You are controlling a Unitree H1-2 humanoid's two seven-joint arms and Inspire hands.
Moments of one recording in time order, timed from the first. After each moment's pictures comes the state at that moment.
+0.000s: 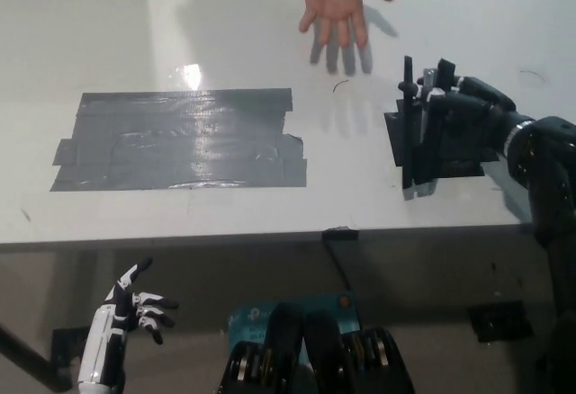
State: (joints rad) left_arm 0.04 0.10 0.06 0.15 0.06 -0.36 -0.02; right_arm -0.93 -0.18 -0.29 0.83 0.17 0.46 0.39
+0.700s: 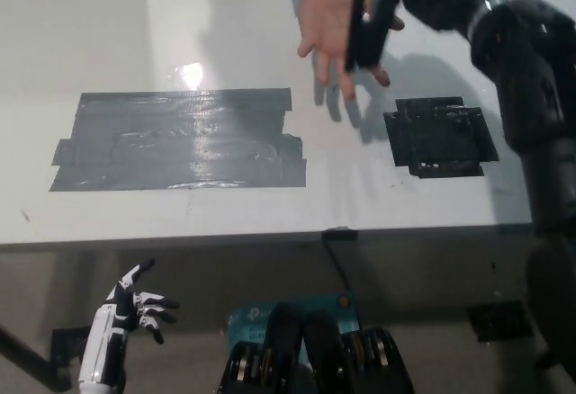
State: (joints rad) left_arm 0.04 0.10 0.06 0.15 0.06 -0.35 -0.02; right_arm -1.20 -0.14 -0.20 0.79 0.38 0.47 0.20
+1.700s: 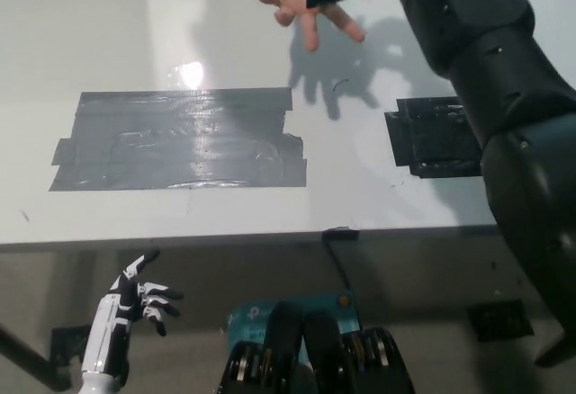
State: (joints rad) left_arm 0.02 0.11 0.05 0.12 0.06 -0.33 -0.02; right_arm -1.53 -0.06 -0.06 1.30 0.13 0.19 -0.23
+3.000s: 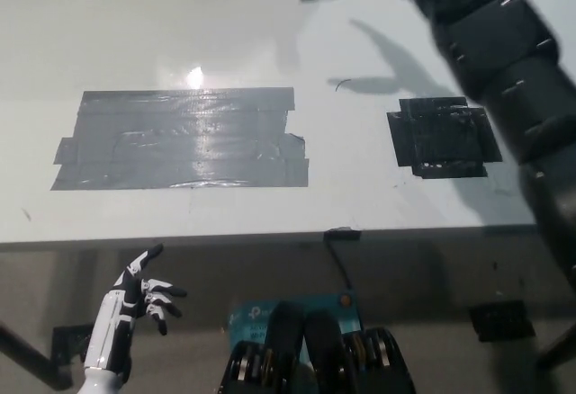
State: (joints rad) left_arm 0.01 0.12 0.03 0.12 0.06 -0.32 -0.02; right_arm -1.41 -0.18 0.24 1.16 -0.05 0.11 0.20
